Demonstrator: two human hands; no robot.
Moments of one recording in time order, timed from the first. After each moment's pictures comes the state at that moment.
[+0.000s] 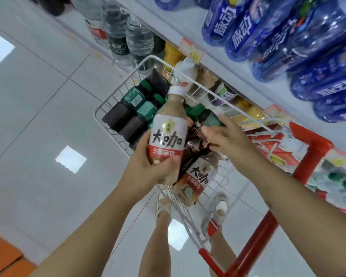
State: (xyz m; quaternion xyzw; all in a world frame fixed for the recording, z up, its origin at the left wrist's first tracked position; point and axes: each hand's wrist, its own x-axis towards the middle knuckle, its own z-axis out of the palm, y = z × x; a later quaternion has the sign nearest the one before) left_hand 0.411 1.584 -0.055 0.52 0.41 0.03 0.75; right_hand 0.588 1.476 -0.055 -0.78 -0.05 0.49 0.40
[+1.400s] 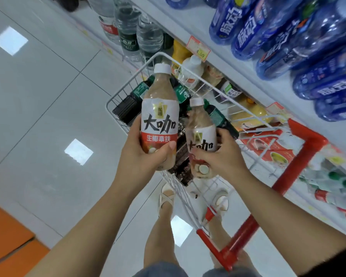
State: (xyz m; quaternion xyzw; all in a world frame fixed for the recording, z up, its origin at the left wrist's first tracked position) left_hand 0.399 1.581 -0.023 0.60 0.45 0.12 0.65; right_hand 0.549 1.461 -0.063 -0.85 -0.12 0.39 0.32
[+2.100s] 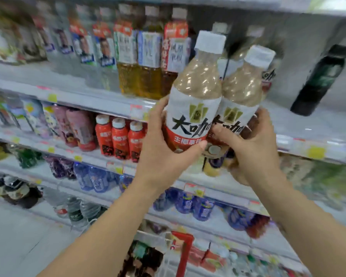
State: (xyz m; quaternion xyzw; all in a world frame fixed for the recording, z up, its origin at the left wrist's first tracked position) left_hand 0.590 1.457 0.365 0.72 -0.02 0.36 0.59; right_hand 0.667 1.317 0.385 -0.69 -0.22 -0.08 0.69
